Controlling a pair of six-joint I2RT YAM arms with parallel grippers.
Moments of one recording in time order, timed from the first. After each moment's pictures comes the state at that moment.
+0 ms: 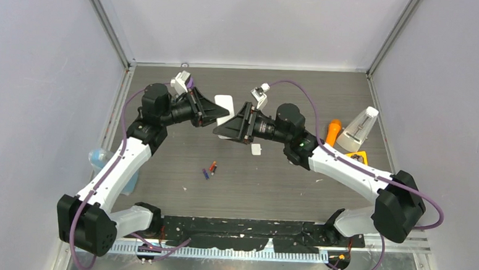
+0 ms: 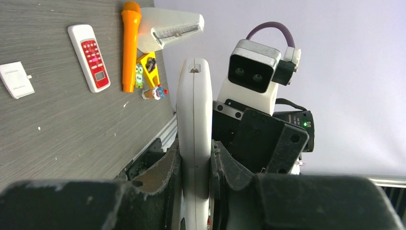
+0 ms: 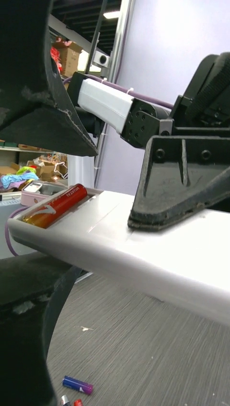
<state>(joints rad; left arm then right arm) -0.30 1.15 0.96 -0.01 0.76 -1.21 0.78 1.36 0.97 0.37 -0.54 1.13</state>
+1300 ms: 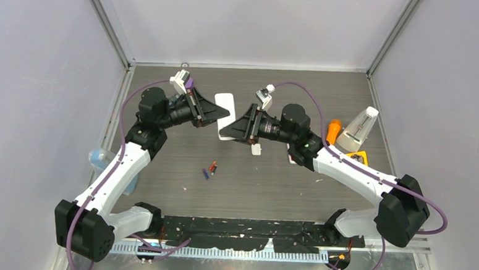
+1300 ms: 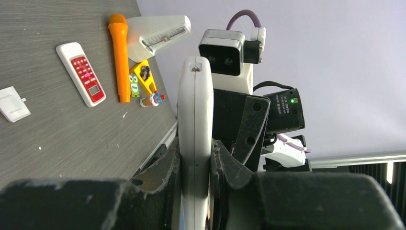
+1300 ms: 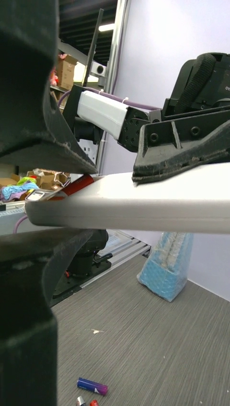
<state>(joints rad) -0.32 1.10 0.92 0.12 0.76 -1.17 0.74 1.32 0.93 0.35 -0.57 1.18</state>
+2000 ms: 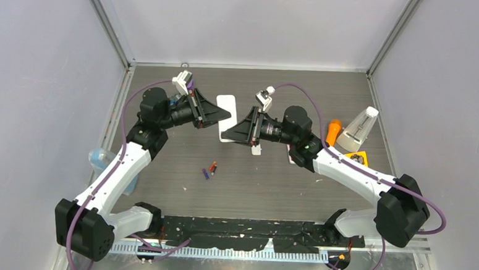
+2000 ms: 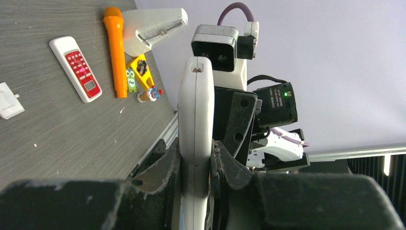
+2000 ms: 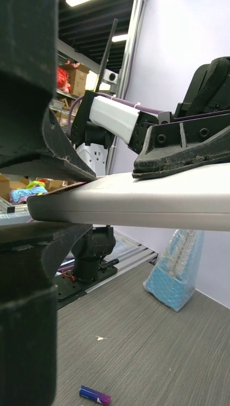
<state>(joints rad) -0.32 1.11 0.92 0.11 0.78 -1.17 0.73 1.32 0.89 0.44 -0.64 1.20</state>
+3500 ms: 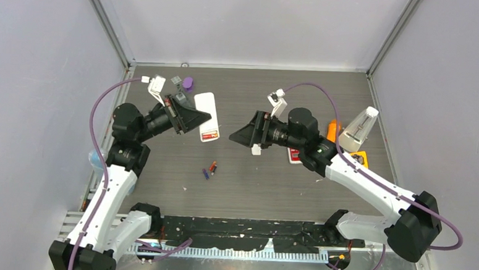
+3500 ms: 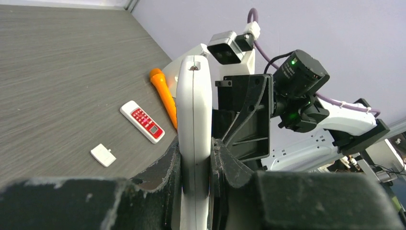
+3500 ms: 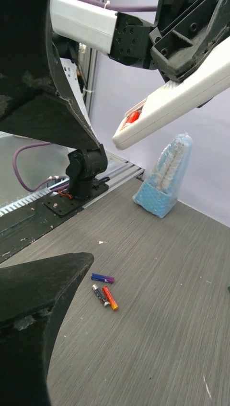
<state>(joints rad) -0.17 0.87 0.82 0.17 0.82 -0.78 0.72 1.17 0.90 0.07 -0.41 0.82</state>
